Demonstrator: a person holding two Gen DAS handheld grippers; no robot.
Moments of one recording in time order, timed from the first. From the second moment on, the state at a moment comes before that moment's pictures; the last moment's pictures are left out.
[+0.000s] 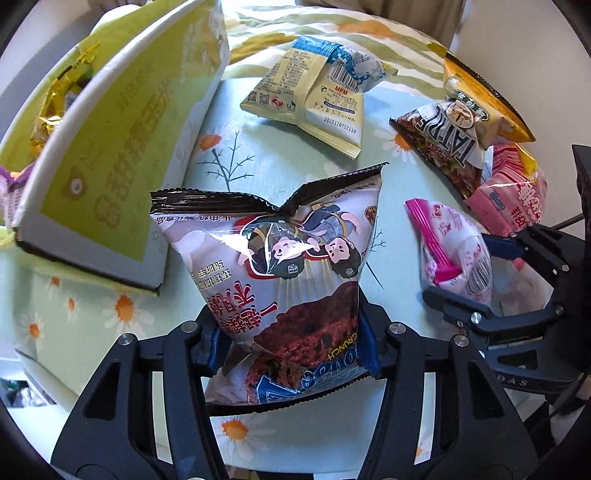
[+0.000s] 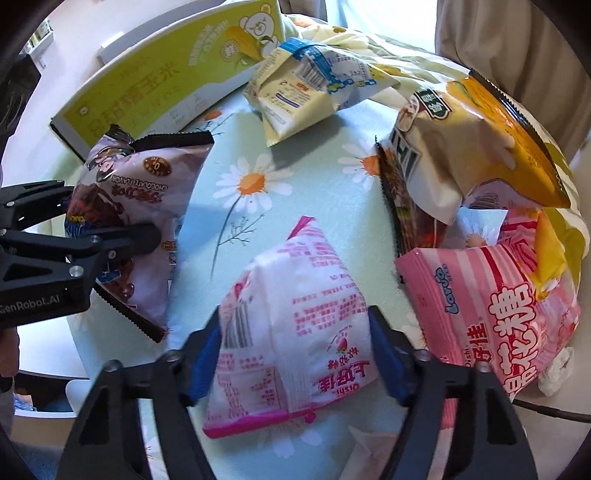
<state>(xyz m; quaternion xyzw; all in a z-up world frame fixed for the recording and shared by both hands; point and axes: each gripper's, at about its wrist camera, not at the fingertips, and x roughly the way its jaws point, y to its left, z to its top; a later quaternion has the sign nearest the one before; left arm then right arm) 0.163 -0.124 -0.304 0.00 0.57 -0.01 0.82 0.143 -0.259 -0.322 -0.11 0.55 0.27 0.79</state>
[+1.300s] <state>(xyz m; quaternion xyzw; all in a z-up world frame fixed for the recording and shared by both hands) 0.239 0.069 -0.097 0.00 0.44 -0.04 0.90 0.197 -0.133 -0.099 0.02 0.42 0.22 0.88</state>
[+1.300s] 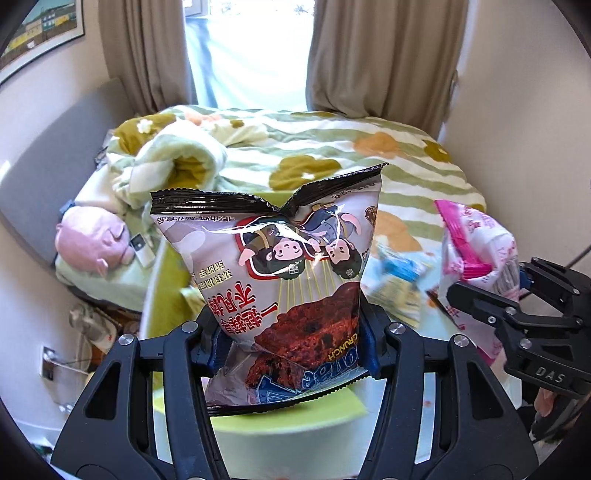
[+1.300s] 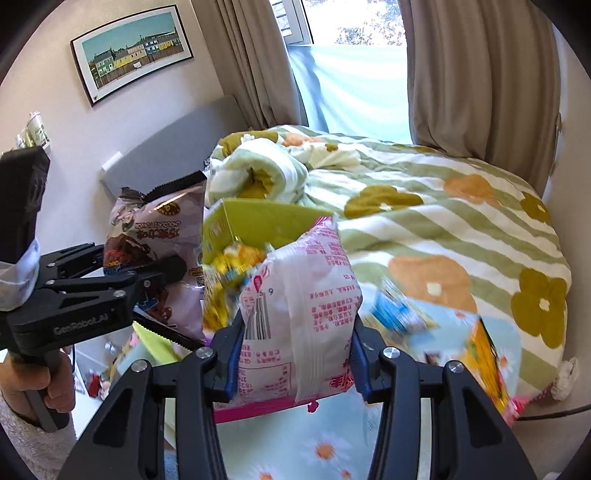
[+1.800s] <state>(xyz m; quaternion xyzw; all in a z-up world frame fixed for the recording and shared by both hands) 0.370 0.136 -0.163 0.02 0.51 -0.09 0.85 0.290 -0.055 -0.123 0.05 0.46 0.18 0.87</state>
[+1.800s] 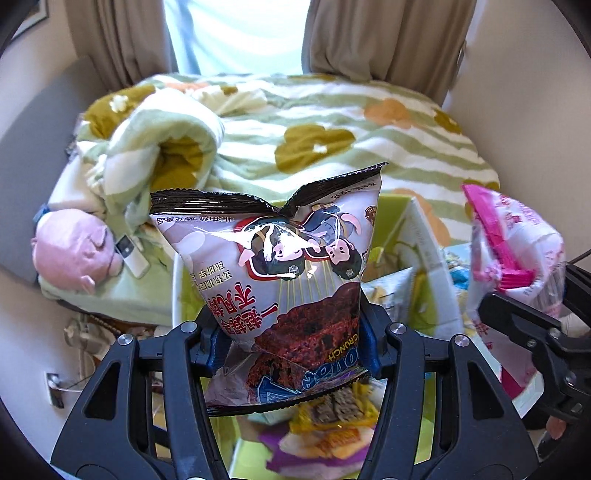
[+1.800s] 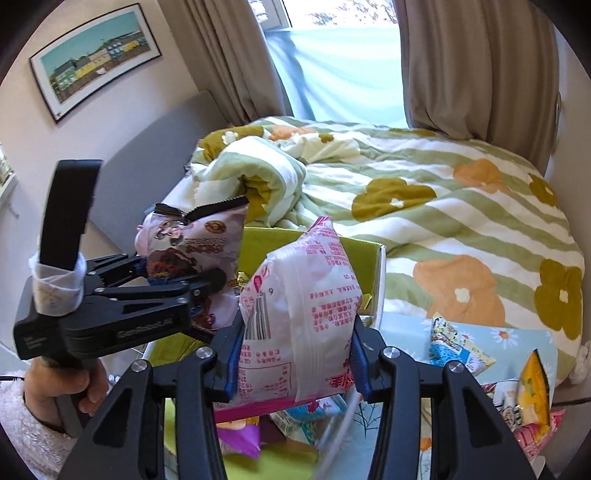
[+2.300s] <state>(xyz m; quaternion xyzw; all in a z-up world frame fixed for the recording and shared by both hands) 0.354 0.157 -0.164 0.00 0.51 -0.07 0.86 0.308 -0.044 -0.136 0.06 0.49 0.17 0.86</state>
